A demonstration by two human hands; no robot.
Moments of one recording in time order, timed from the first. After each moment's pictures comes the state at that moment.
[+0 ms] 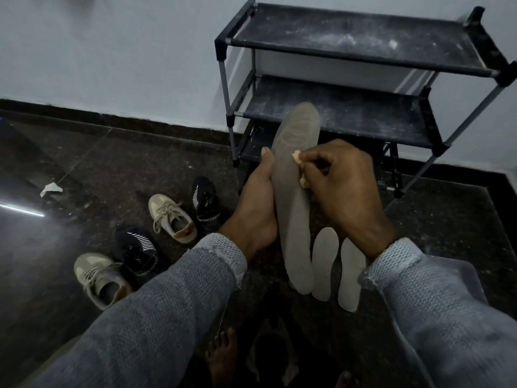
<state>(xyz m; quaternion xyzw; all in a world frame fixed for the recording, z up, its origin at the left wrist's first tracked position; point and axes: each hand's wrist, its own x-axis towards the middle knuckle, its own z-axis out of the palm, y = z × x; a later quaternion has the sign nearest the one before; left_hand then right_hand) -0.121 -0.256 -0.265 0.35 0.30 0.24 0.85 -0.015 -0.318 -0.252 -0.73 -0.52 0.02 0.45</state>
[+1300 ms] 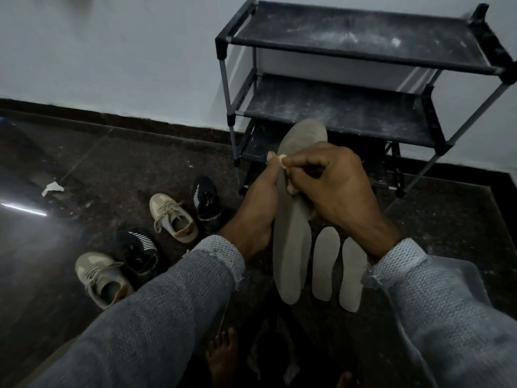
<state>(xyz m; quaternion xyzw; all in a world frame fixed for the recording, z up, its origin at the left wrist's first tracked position) -0.122 -0.256 -0.269 0.41 0.32 0.23 0.82 -0.018 -0.316 -0.250 -0.68 -0.55 0.09 0.47</state>
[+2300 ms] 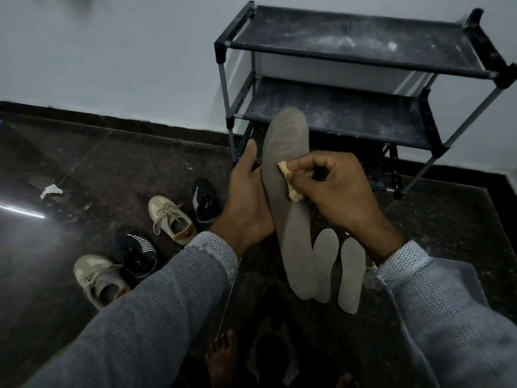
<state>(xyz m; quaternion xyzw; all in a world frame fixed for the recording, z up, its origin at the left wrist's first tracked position) -0.129 -0.247 -0.258 0.31 0.25 0.24 0.89 -0.013 -0.318 -0.253 -0.66 -0.50 0.21 0.52</state>
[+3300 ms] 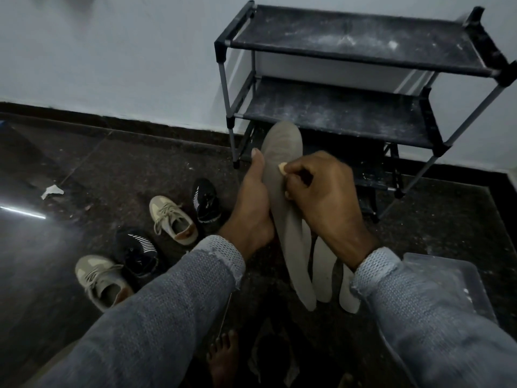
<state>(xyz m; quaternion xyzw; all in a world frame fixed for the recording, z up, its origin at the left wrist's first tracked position) -0.125 -0.253 -0.261 0.31 0.33 0.24 0.86 -0.033 -0.313 -0.265 -0.72 -0.52 0.02 0.46</state>
